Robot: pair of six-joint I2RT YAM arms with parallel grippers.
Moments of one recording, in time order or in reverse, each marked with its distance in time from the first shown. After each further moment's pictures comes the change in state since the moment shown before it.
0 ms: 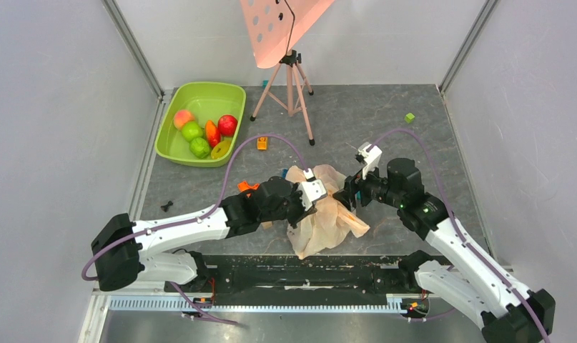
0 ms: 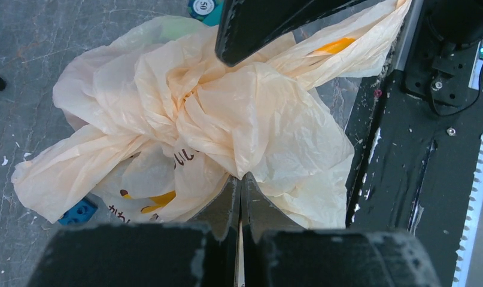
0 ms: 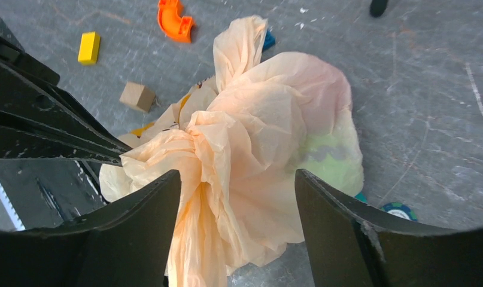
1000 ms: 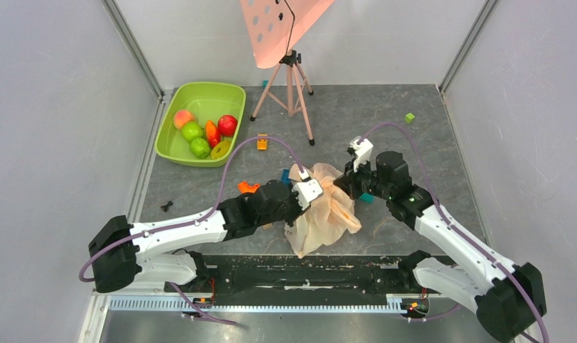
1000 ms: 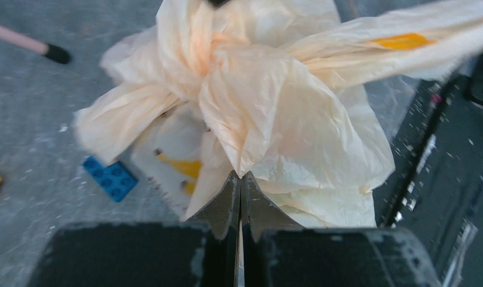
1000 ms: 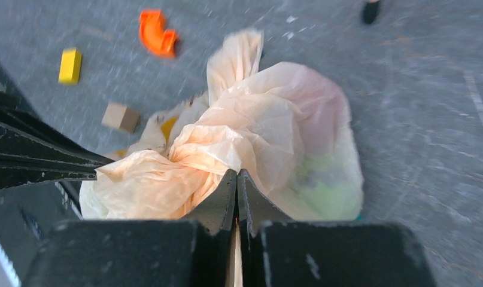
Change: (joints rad) left arm -0.013 -0.019 -0.036 -0.004 -0.117 0.017; right arm 0.007 0.192 0.000 0.143 0.003 0.000
